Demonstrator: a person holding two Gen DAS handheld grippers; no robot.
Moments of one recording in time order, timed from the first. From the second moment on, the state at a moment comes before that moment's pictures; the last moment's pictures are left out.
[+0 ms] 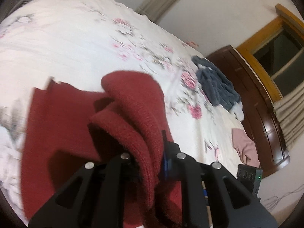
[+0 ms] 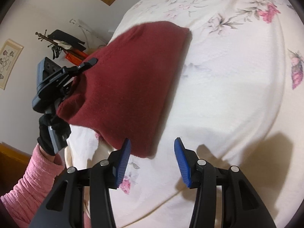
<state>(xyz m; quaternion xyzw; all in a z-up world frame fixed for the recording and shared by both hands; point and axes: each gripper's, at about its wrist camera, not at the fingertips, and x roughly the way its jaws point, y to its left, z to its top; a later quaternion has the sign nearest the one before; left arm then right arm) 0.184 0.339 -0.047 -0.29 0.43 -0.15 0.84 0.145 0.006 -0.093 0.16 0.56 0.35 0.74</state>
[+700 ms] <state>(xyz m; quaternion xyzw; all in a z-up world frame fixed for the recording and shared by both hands) 0.156 0.453 -0.119 -0.33 0.47 -0.08 0.81 0.152 0.095 -0.095 0.14 0.57 0.40 0.70</state>
